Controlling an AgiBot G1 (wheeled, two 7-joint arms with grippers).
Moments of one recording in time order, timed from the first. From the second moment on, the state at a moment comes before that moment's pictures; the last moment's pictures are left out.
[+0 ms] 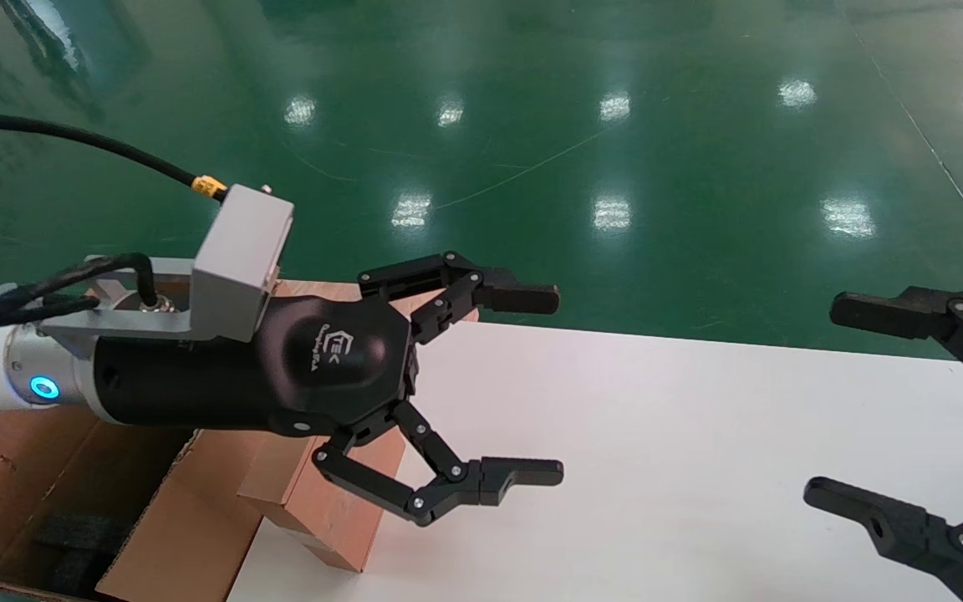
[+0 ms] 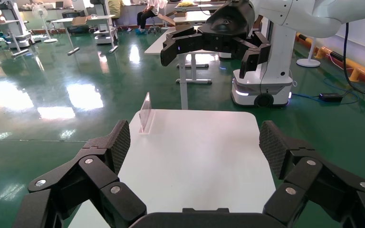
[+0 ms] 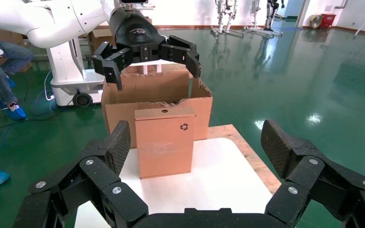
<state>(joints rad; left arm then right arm) -1.08 0.61 0.28 -1.28 0.73 1.49 -0.19 1.09 -0.58 -0.36 1.25 -0.67 -1.46 0.14</state>
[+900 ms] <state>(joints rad) -1.08 0.61 0.28 -1.28 0.73 1.49 -0.19 1.09 -0.58 -0.36 1.25 -0.67 -1.46 0.14</state>
